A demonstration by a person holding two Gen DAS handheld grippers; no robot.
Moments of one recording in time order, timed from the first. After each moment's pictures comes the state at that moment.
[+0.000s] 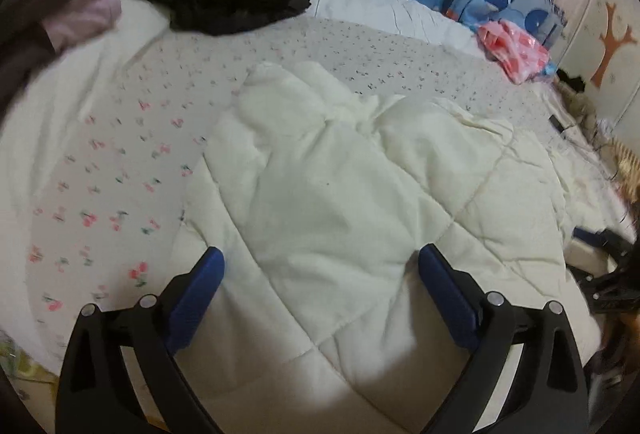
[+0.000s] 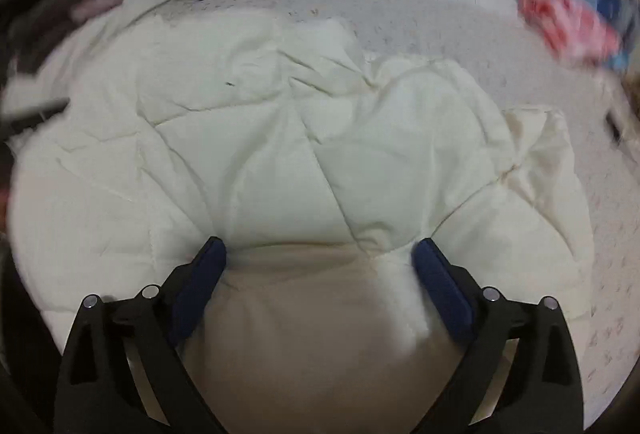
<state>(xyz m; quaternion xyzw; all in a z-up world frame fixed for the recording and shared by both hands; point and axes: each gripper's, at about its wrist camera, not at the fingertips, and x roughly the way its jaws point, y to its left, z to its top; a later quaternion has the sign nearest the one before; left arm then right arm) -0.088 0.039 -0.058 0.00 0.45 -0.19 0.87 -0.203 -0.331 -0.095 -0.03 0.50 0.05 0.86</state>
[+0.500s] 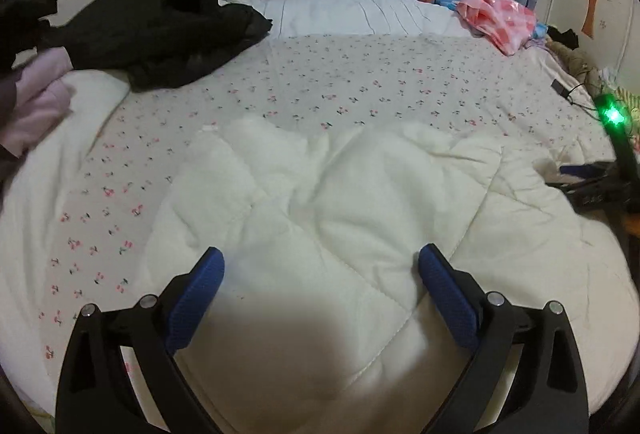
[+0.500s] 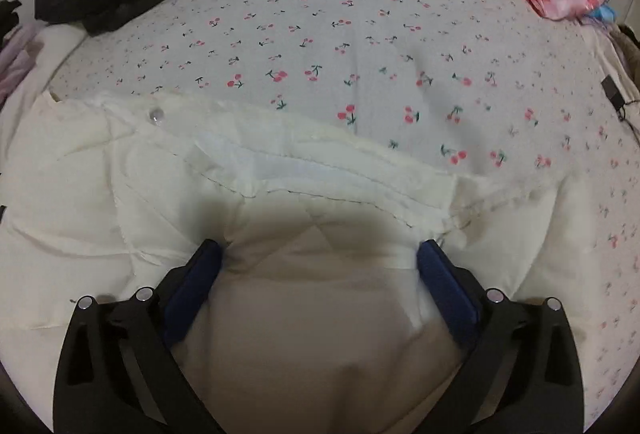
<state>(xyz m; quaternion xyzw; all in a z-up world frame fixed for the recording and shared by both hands) -0.051 -0.028 -0.050 0.09 0.42 -0.20 0.88 -0.080 -0.393 -0.104 0.02 0.54 -0.02 0.84</state>
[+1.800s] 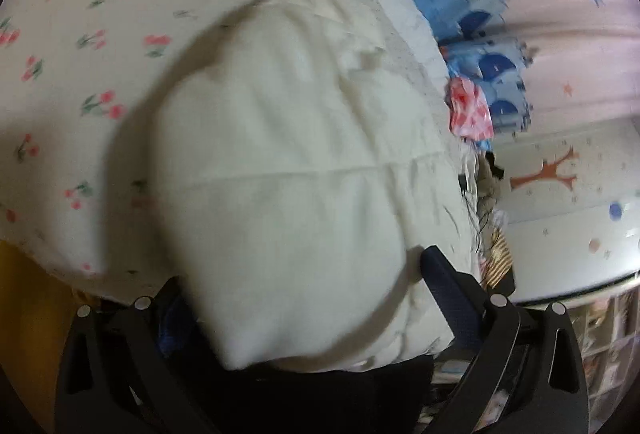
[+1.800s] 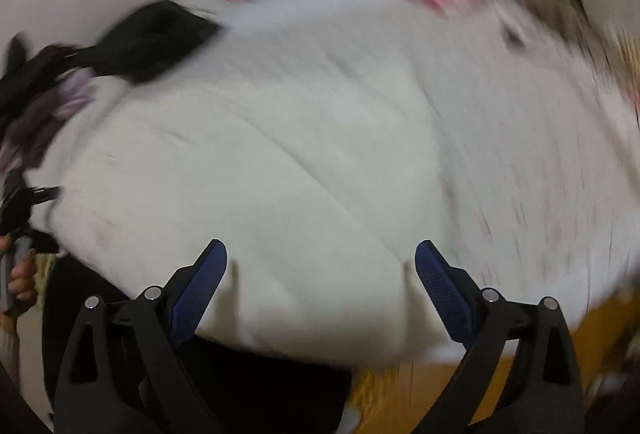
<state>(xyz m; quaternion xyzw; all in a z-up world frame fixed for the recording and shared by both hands) -0.141 0.099 -0.102 -0.32 0.54 -0.27 0.73 -0.305 -0.352 0.002 0.06 0.40 -0.02 0.92</state>
